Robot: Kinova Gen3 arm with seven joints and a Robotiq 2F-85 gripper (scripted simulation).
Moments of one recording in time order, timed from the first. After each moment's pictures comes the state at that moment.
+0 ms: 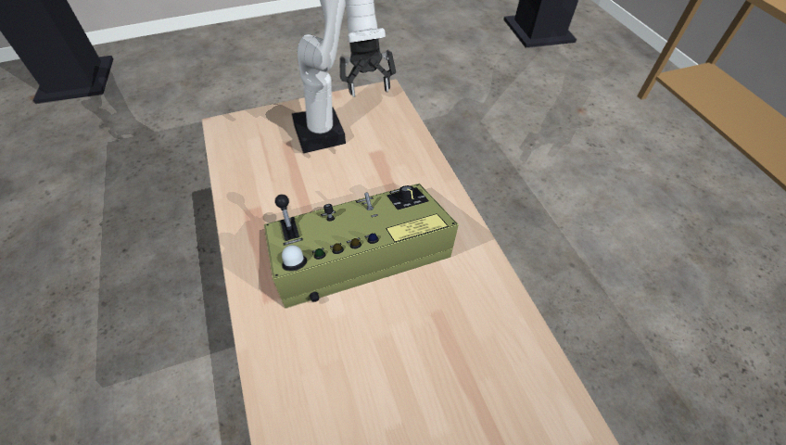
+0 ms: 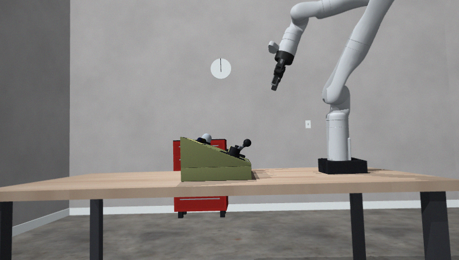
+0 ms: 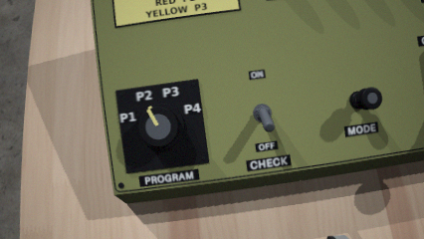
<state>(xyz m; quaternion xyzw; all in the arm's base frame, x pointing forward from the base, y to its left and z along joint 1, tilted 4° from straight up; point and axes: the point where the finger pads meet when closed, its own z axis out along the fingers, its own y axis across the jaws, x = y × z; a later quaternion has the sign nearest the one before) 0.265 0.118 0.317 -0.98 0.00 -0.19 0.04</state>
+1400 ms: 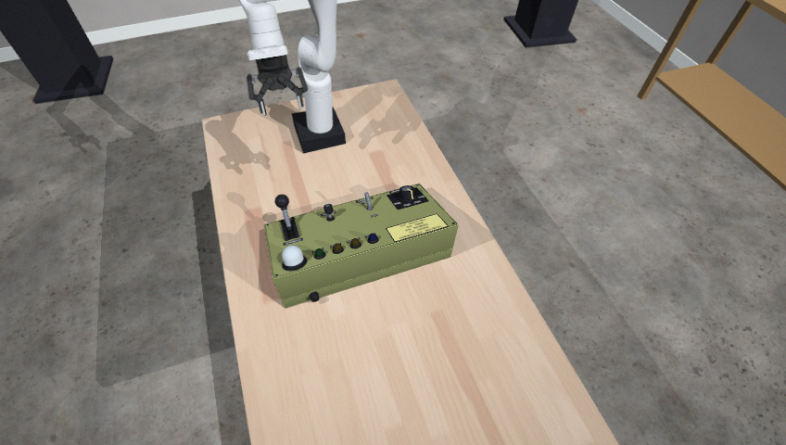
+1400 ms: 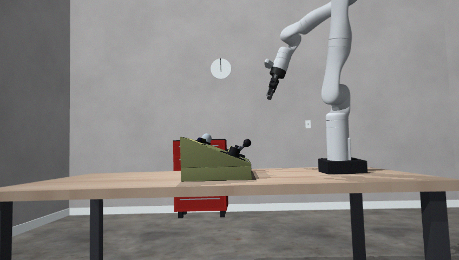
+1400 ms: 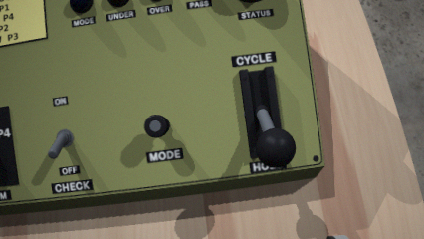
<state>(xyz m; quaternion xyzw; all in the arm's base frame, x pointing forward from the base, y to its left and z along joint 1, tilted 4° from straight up) 0.292 -0.120 0.301 -0.98 0.00 -0.19 0.04</state>
